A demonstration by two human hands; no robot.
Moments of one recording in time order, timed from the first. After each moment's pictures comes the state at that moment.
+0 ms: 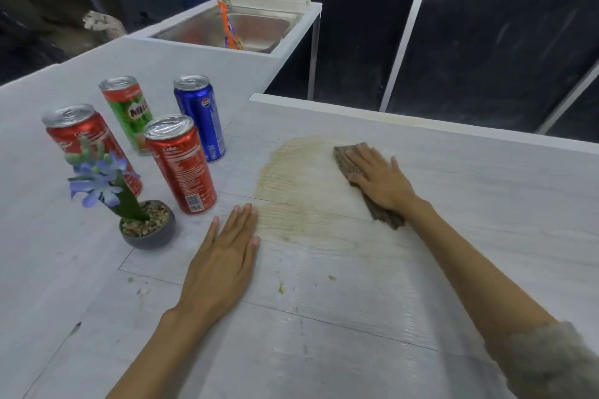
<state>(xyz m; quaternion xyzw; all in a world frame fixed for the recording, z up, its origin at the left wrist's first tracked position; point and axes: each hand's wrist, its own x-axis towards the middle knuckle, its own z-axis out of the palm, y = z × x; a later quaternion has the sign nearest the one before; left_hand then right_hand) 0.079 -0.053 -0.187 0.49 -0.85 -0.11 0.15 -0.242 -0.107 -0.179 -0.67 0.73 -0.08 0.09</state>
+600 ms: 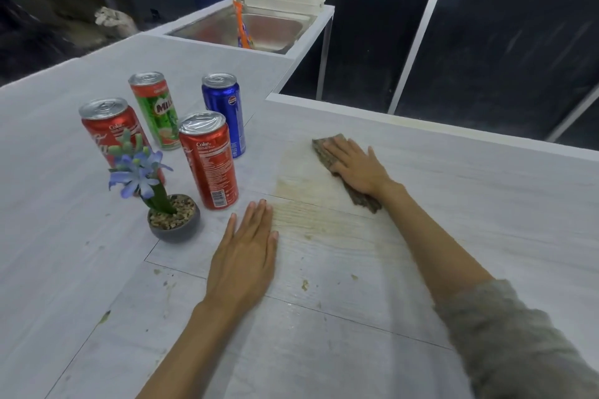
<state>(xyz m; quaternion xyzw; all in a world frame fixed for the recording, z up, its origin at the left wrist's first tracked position) 0.078 -0.053 -0.194 0.52 -0.84 -0.09 0.16 -0.188 -0.154 -0.172 -0.70 0.70 -0.06 0.11</state>
